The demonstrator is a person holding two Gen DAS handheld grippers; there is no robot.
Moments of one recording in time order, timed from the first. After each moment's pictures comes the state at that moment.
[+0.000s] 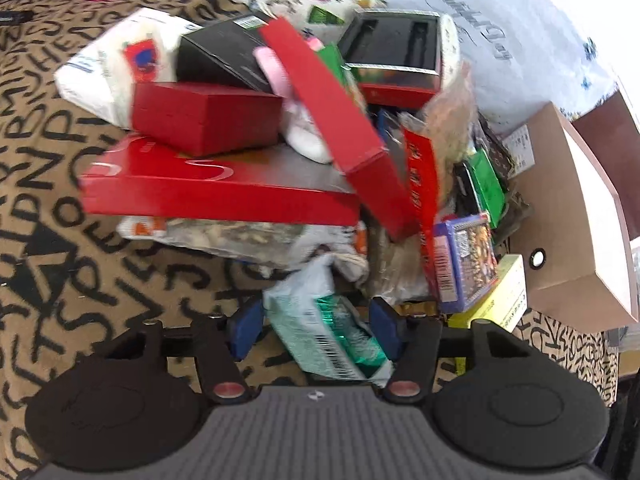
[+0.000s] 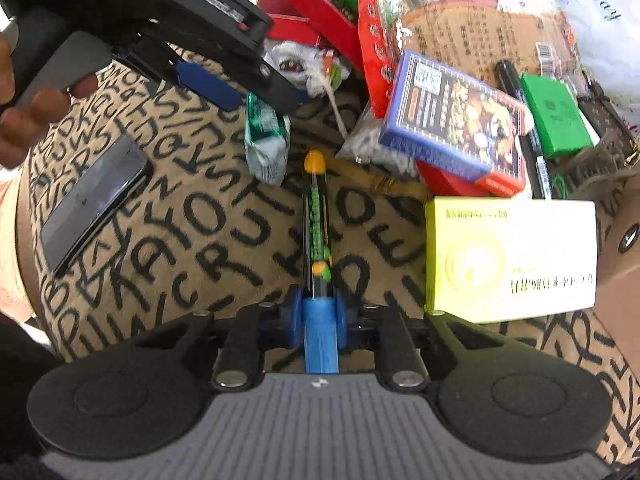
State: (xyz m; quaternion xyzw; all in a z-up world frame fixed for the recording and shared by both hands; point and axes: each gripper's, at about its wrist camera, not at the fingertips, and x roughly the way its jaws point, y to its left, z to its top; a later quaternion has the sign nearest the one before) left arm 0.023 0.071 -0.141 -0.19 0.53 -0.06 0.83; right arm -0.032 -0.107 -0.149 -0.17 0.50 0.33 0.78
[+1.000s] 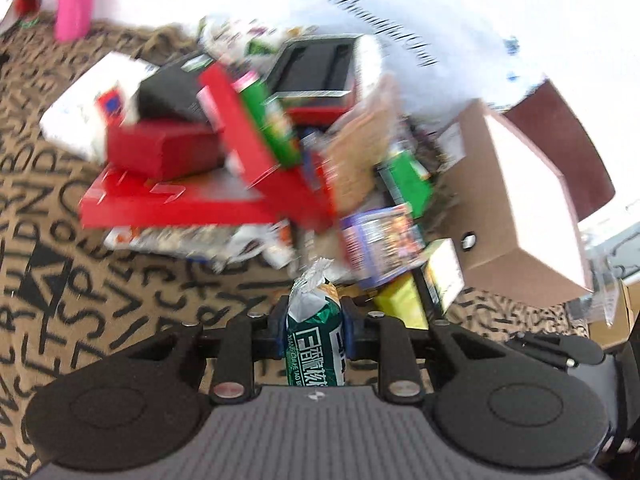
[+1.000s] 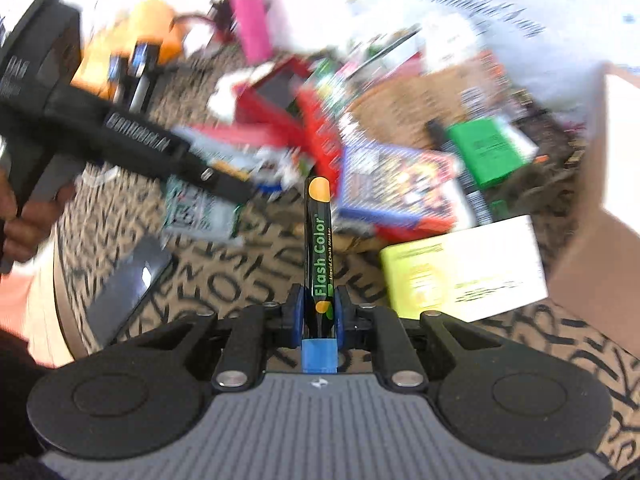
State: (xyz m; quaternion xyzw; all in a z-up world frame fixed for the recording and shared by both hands) left arm -0.010 0.064 -0.083 -0.18 0.49 -0.12 0.85; right arm -0.045 -0.164 -0.092 -0.04 0.44 0.30 0.84
